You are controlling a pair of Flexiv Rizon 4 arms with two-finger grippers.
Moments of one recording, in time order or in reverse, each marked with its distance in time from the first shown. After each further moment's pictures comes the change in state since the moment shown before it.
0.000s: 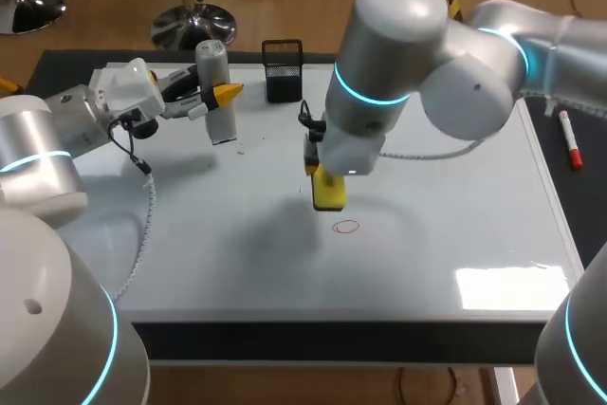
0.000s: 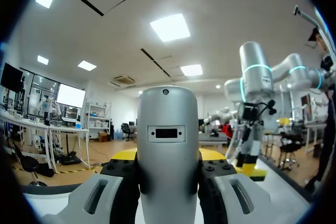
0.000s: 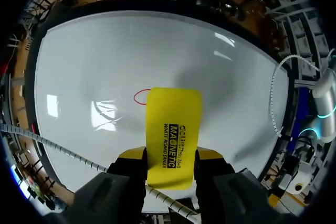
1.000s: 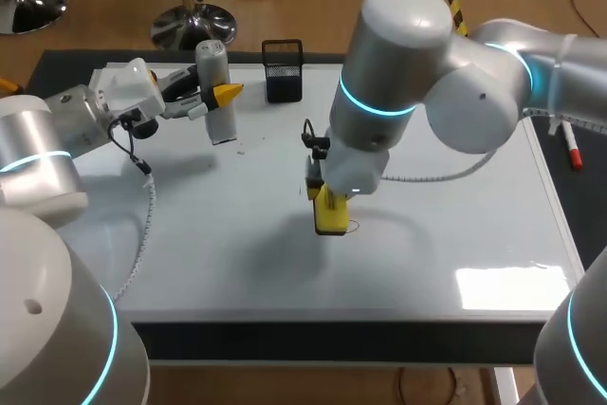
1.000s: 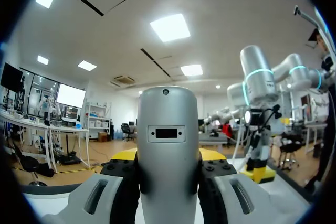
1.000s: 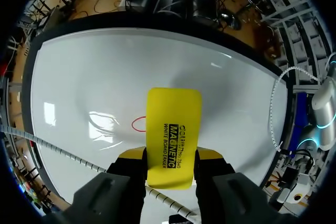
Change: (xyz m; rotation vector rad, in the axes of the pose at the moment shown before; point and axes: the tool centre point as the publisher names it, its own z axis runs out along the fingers) left arm 0.000 0.000 0.000 0.000 0.000 0.000; right arm 0.001 0.037 0.011 -0.091 -0.023 0.009
